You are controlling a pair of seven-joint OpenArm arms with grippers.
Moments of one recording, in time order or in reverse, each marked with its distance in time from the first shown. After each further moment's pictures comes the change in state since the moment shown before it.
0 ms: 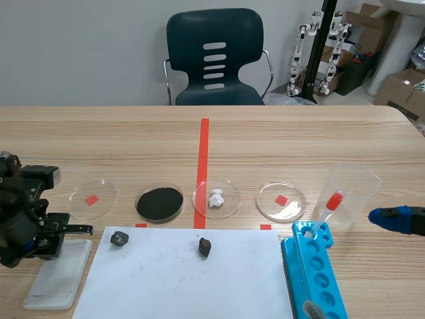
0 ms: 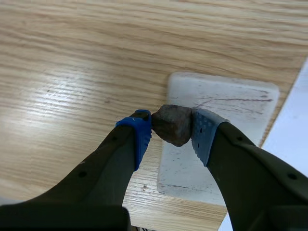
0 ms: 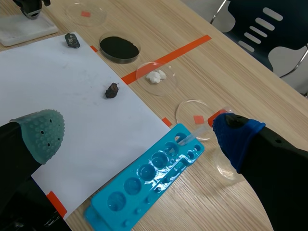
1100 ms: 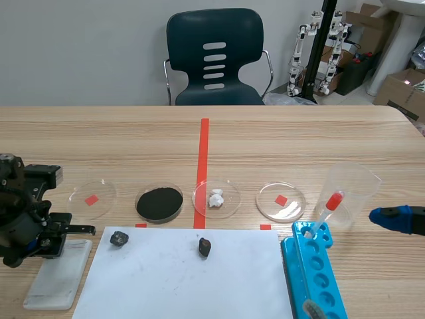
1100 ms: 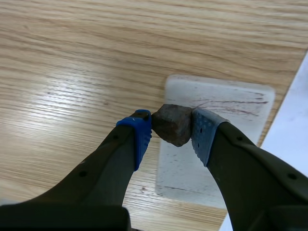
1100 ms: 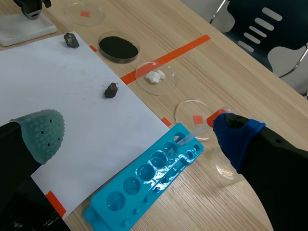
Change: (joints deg) left arm 0.3 0.7 0.5 0.5 2.3 1.6 -0.4; right arm 0.0 0.0 0.0 0.0 0.0 0.0 0.0
